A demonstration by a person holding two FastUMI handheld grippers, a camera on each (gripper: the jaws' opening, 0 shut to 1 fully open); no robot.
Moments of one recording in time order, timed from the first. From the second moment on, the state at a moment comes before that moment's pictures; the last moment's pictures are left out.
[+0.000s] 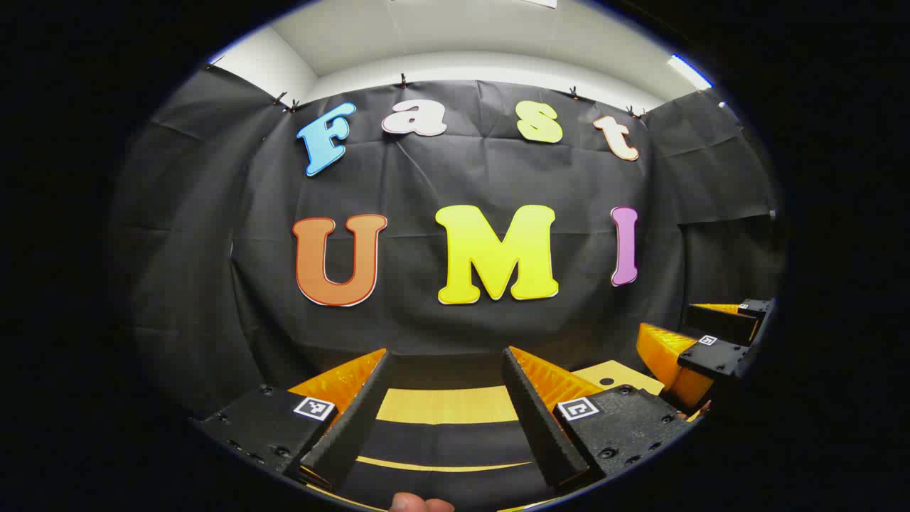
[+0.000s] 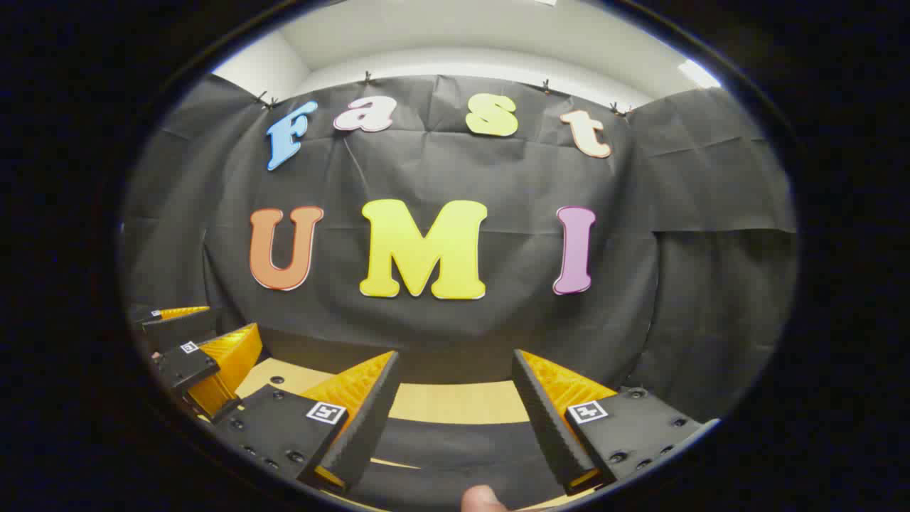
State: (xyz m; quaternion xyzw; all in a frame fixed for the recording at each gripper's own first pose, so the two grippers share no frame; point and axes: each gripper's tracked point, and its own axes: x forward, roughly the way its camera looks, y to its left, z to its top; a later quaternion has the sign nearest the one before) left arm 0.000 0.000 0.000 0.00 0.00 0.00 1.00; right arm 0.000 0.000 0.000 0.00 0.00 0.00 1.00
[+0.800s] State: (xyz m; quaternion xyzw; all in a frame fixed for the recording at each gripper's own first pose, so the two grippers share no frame) left arm 0.002 0.001 -0.002 -0.01 0.00 0.00 1.00; right arm 0.001 -0.010 0.007 -0.01 -0.01 0.00 1.00
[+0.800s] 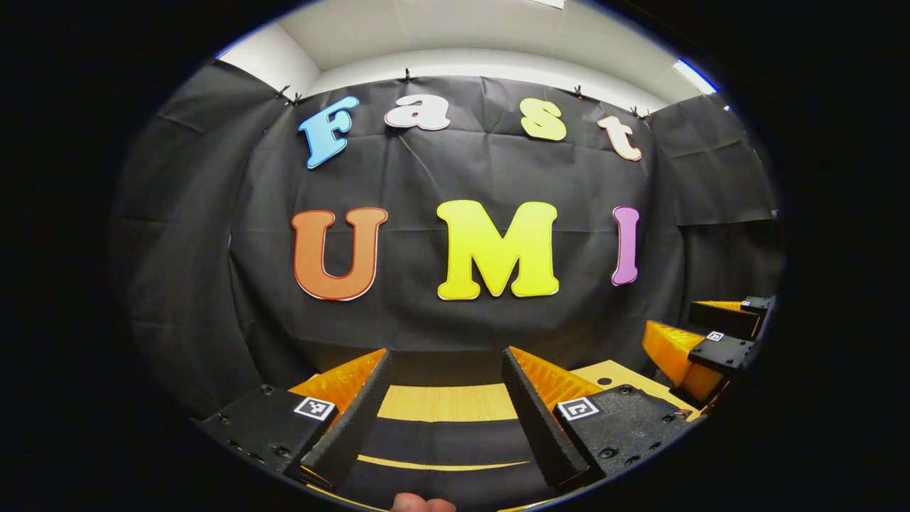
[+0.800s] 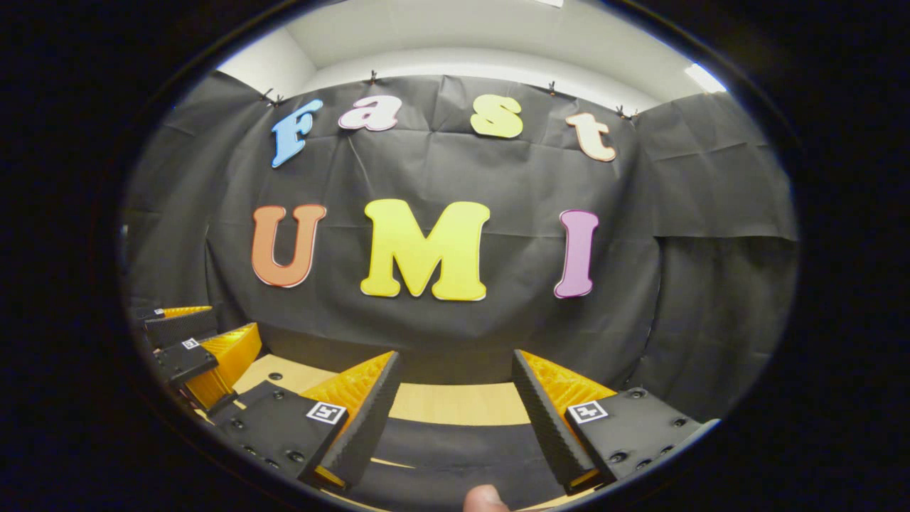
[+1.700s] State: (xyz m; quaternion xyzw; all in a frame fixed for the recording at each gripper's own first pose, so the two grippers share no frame) left arm -0.031 0.190 -0.143 -0.15 0.16 0.17 0.96; right arm -0.009 -0.219 -0.097 0.02 0.16 -0.13 0.98
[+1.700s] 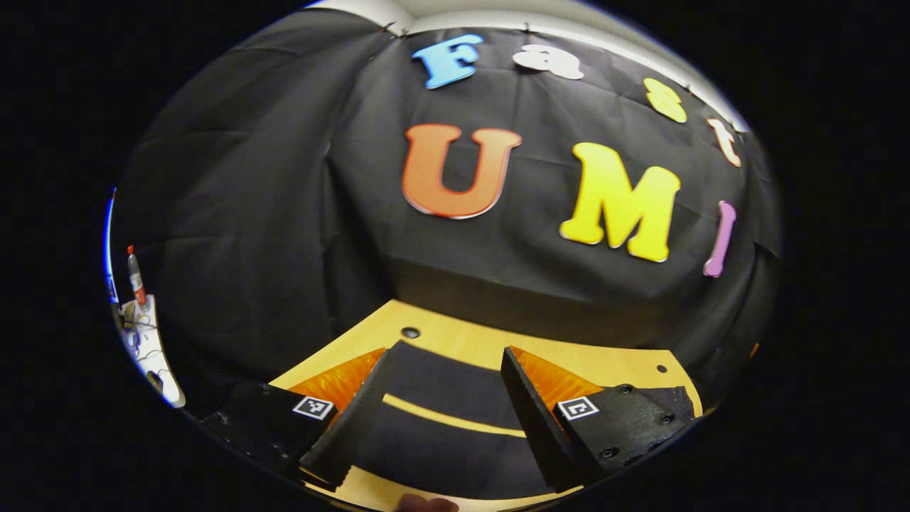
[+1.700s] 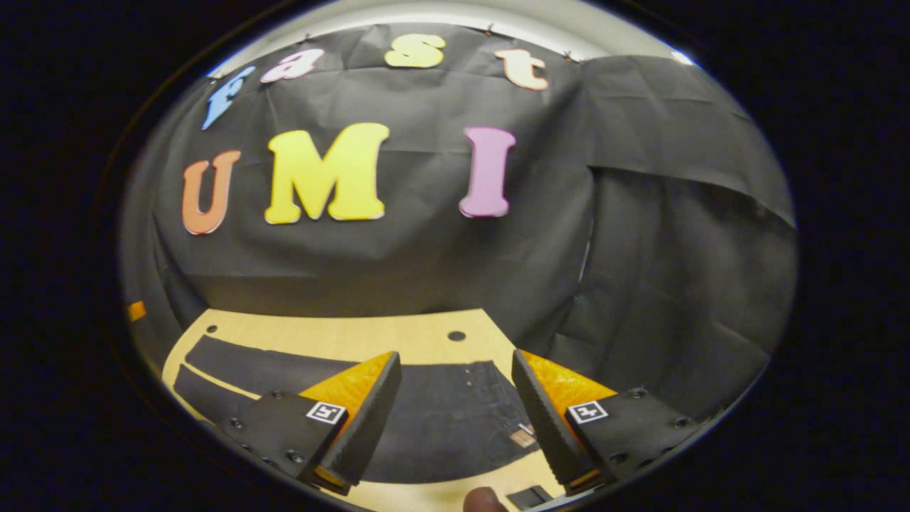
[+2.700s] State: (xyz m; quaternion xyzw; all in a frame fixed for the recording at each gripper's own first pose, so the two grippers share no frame) left arm -0.110 0.272 -0.362 -0.52 0.32 0.30 0.73; right arm -0.043 -0.323 -0.274 0.25 0.36 -0.24 0.87
